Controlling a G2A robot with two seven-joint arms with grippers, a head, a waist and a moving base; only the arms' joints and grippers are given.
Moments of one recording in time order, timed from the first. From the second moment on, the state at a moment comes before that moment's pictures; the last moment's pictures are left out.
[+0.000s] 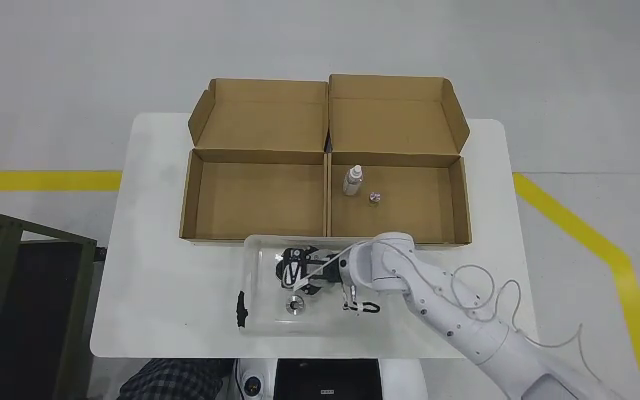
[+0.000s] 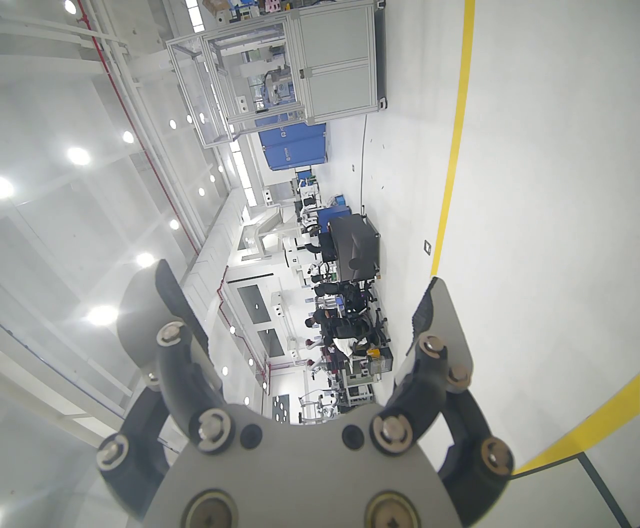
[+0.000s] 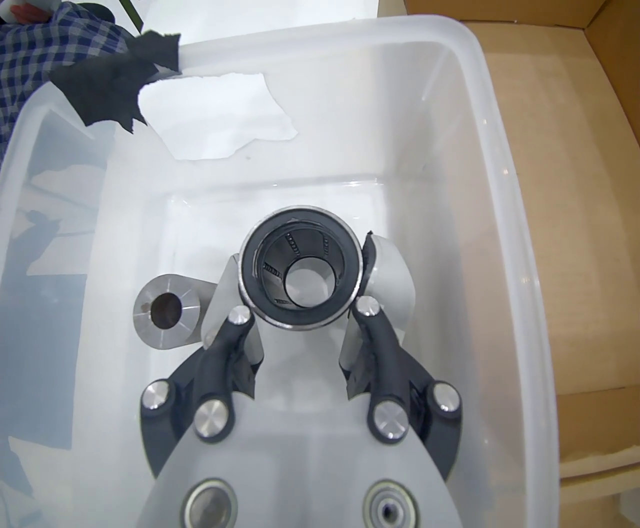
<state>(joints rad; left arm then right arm) -0.01 -0.37 -0.75 -1.25 2.03 -0.40 0.22 -0.91 -1.23 0.65 -1.54 -1.17 -0.73 0.46</state>
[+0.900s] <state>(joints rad) -0.01 -0.37 -0.75 -1.25 2.03 -0.40 0.22 -1.05 -1.17 0.87 -1.66 -1.07 -0.89 0.29</state>
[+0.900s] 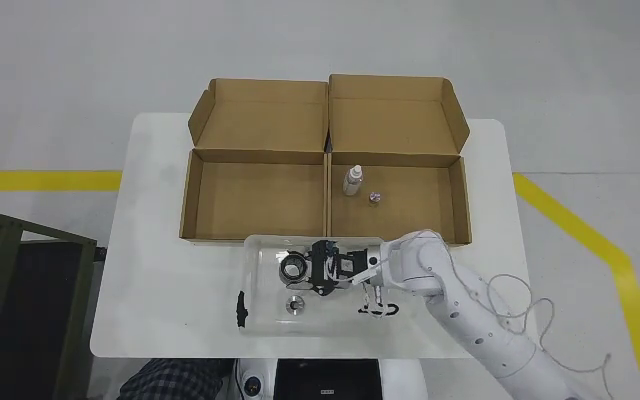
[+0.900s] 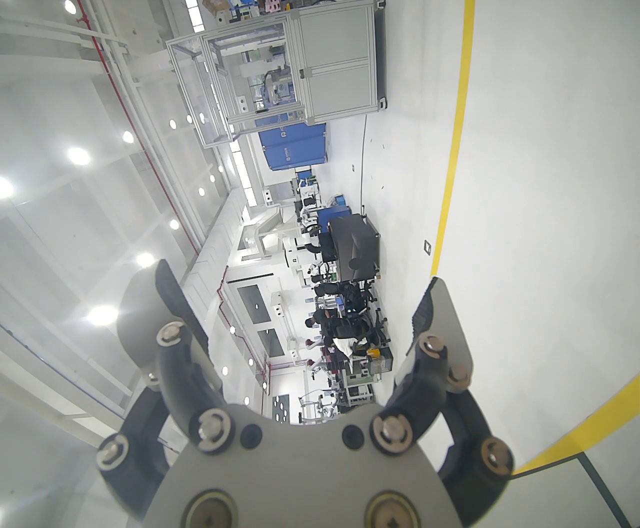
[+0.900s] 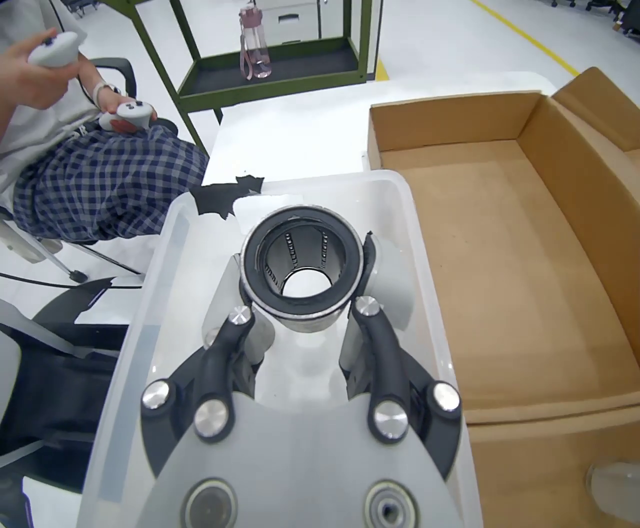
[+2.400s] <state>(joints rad) -0.01 -0.37 -0.75 -1.25 2.03 -0.40 0.22 -1.16 -1.13 1.07 -1.66 -0.89 -0.95 -0.03</state>
